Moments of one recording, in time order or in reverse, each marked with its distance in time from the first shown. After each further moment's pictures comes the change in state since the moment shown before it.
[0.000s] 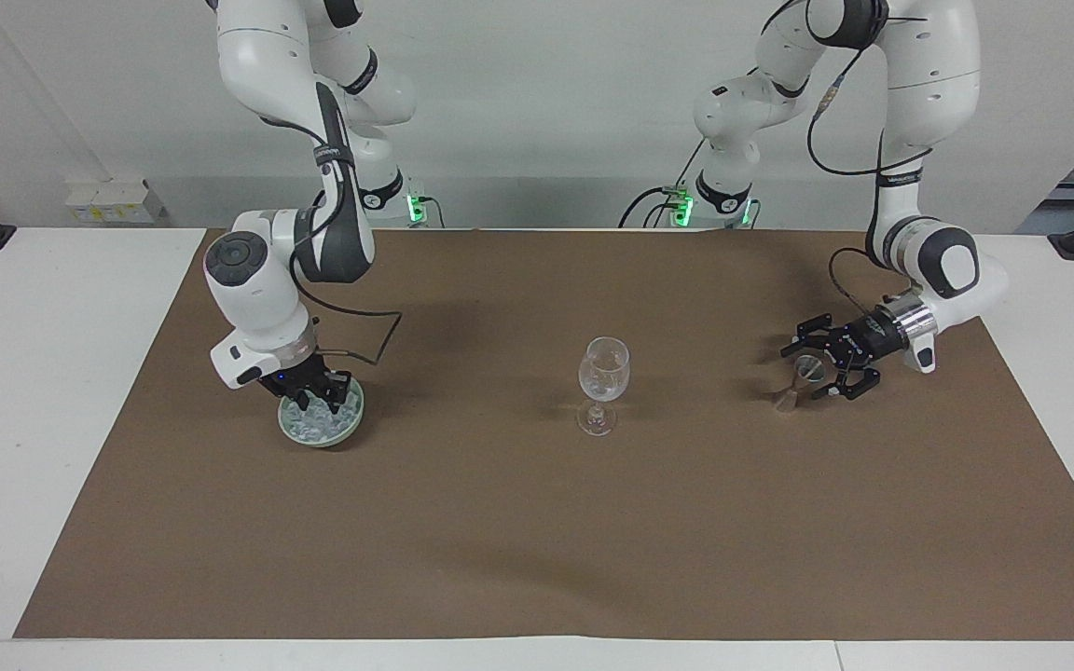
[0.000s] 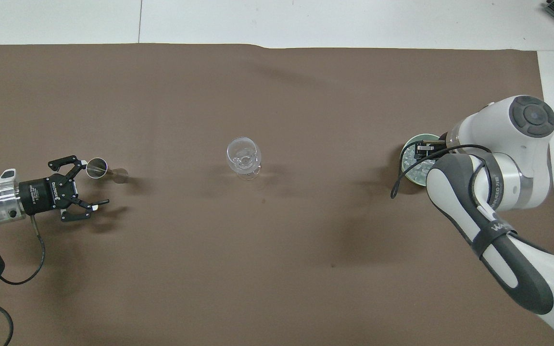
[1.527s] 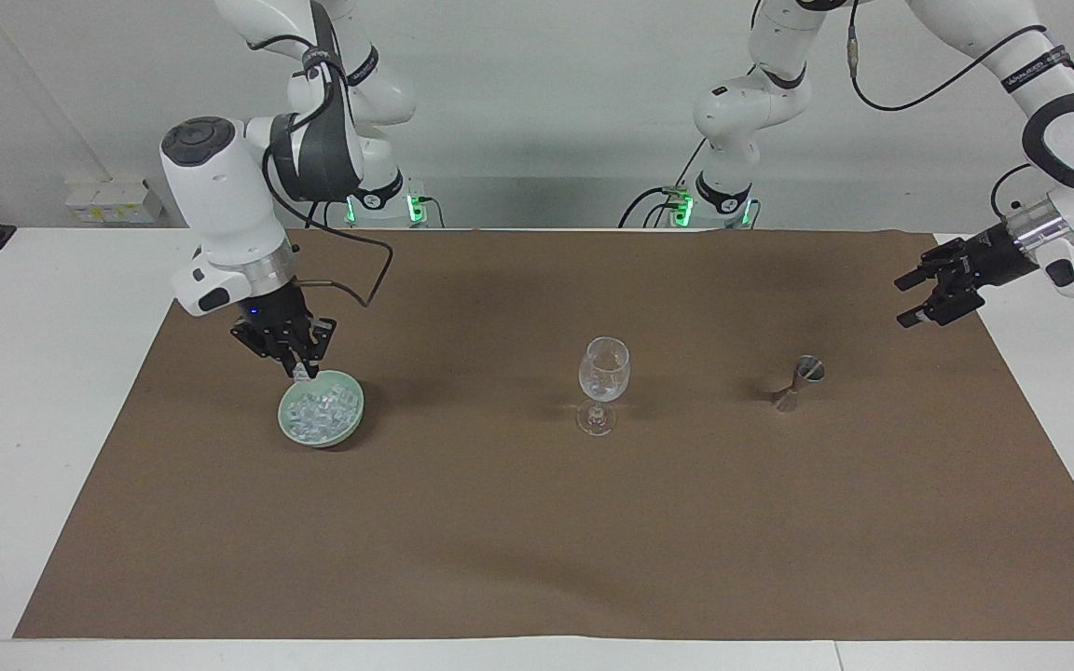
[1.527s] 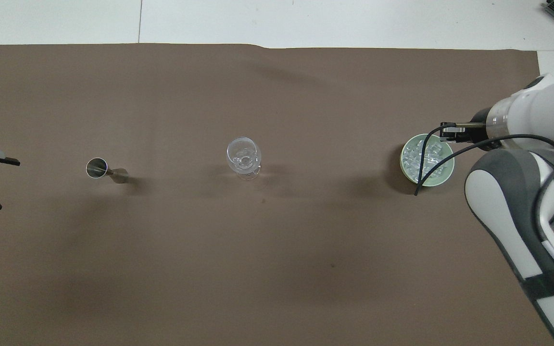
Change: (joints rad) left arm -0.005 -0.202 0.001 0.404 0.751 -0.263 0.011; right arm 0.000 -0.212 0.022 0.095 0.038 -0.158 -0.021
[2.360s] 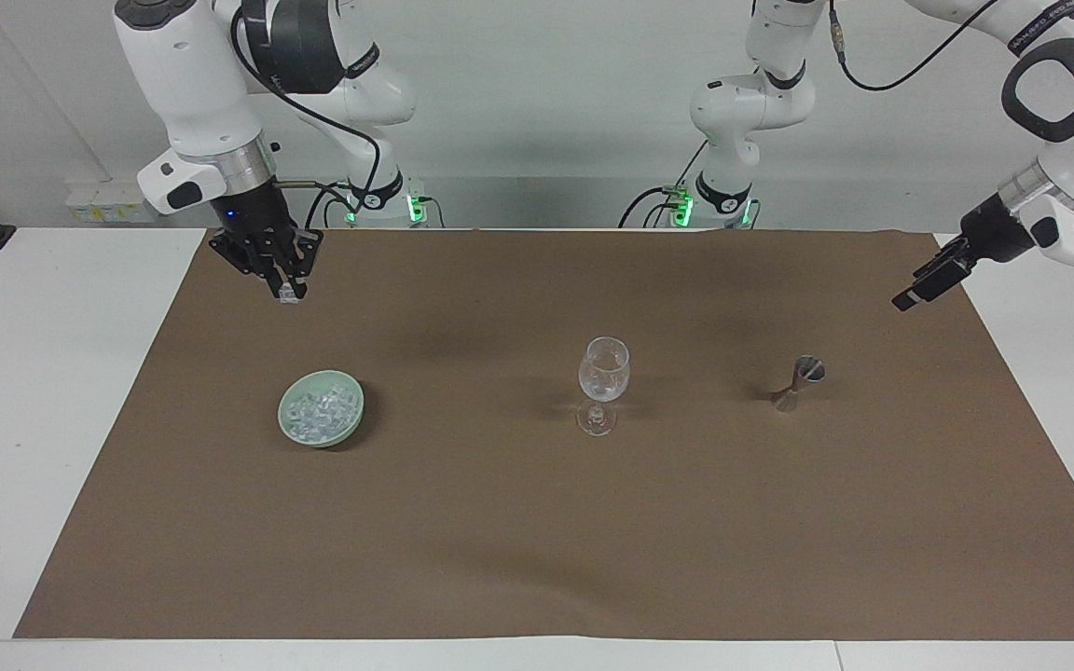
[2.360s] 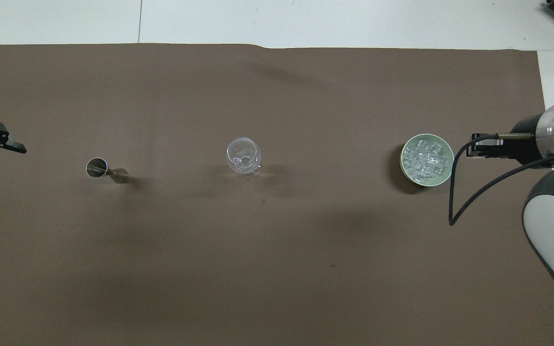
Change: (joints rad) left arm -0.247 -0.029 0.094 0.136 0.178 0.000 0.158; right arm -0.001 -0.122 0.001 0.107 0.024 -0.285 0.000
